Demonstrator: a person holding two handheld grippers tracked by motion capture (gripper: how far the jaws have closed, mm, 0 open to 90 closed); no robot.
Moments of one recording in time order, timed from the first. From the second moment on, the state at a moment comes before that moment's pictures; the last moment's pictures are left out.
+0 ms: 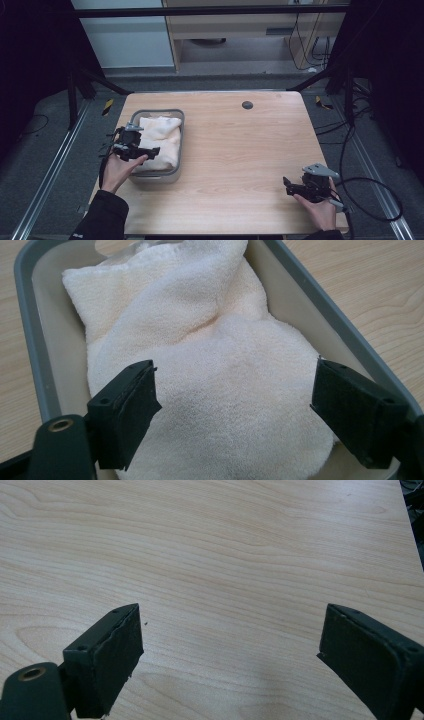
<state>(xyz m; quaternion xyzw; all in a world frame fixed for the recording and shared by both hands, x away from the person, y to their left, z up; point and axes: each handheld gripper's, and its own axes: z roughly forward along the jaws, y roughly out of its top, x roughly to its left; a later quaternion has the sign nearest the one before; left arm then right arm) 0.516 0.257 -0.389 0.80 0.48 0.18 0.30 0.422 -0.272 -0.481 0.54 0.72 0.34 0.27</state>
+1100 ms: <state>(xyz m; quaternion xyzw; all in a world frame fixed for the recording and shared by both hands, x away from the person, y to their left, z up) 0.531 0.252 -0.426 0.81 0.52 0.14 0.25 0.425 -0.272 -0.485 0.54 0.74 0.33 0.25</state>
